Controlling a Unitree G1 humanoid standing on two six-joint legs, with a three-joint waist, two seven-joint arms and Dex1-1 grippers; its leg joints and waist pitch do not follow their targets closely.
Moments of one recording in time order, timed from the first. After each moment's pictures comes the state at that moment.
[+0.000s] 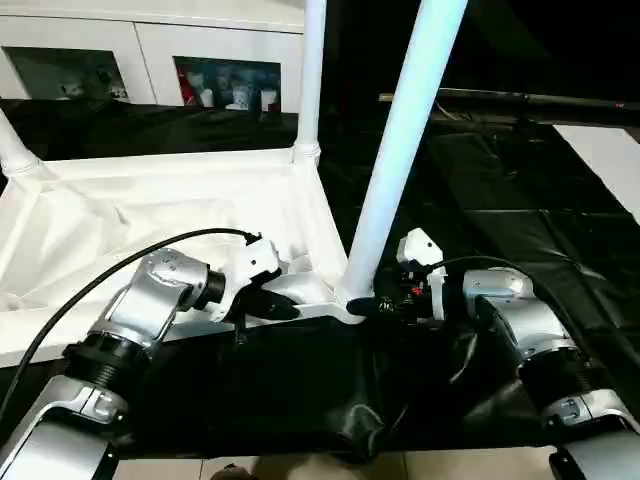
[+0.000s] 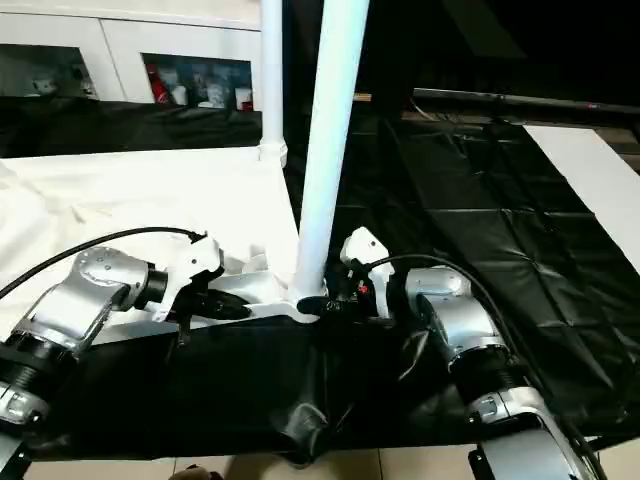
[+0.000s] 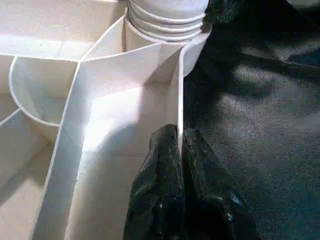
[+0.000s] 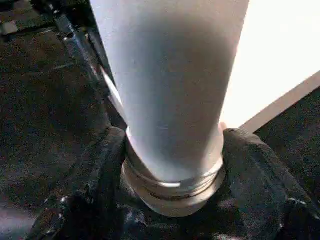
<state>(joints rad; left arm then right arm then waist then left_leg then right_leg) -0.56 0.47 -0.30 0.45 -0.01 0.31 -1.25 -0.54 -0.31 0.20 0.62 0.14 0.12 1.08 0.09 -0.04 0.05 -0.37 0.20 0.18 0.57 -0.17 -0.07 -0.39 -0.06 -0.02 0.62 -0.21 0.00</state>
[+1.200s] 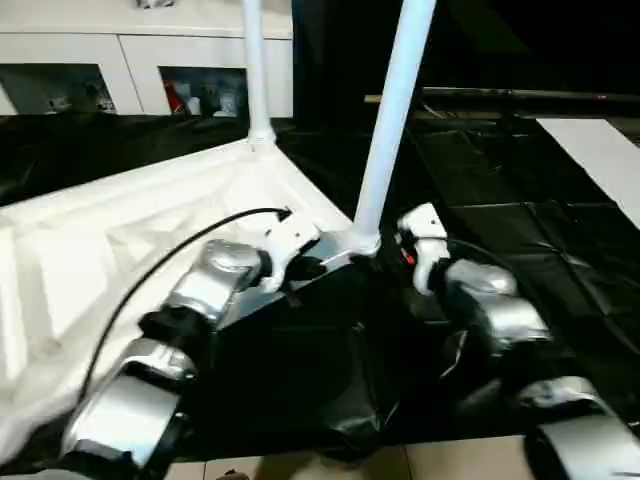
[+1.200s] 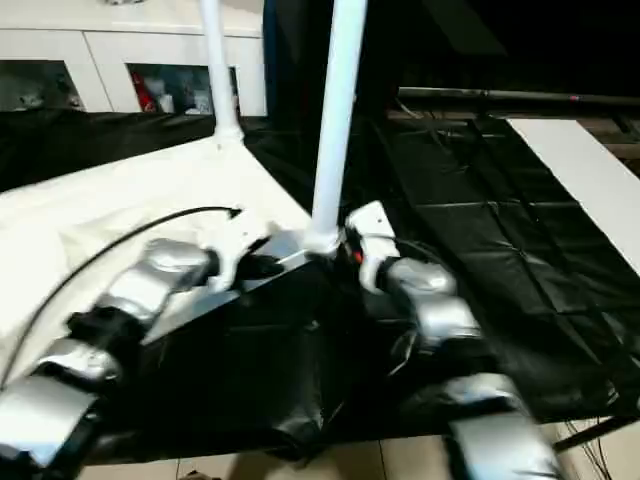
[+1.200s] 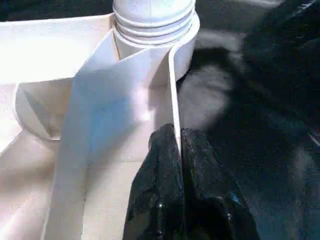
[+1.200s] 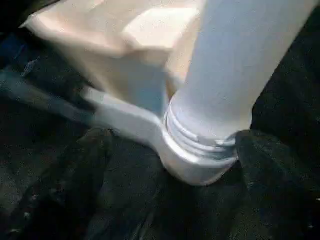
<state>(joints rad) -0.72 0.30 -0.27 0.76 0.07 0.17 -0.98 -0.59 -0.32 0.16 0.71 0.08 0.02 0.88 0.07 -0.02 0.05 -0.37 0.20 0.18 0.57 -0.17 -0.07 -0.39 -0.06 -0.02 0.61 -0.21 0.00</state>
